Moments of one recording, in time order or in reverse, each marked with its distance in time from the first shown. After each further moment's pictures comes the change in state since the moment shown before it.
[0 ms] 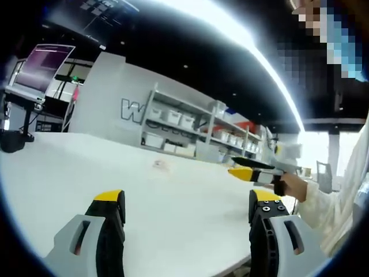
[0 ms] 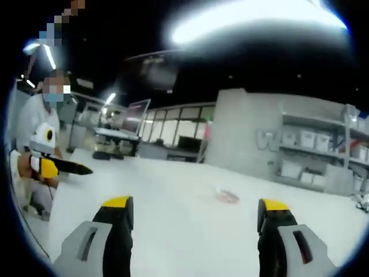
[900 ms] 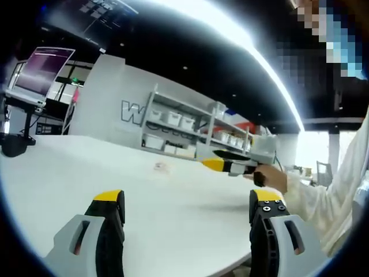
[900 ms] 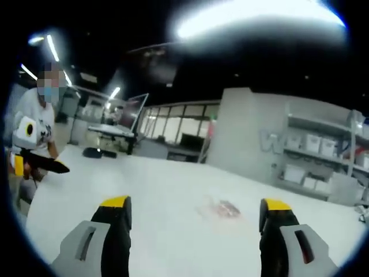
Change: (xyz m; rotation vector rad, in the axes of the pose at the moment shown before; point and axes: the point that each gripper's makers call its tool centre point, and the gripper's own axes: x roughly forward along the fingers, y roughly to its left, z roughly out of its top) left arm -0.006 -0.001 0.007 0.008 -0.009 0.001; right arm 0.067 -0.014 0.006 -0.049 0.022 0.021
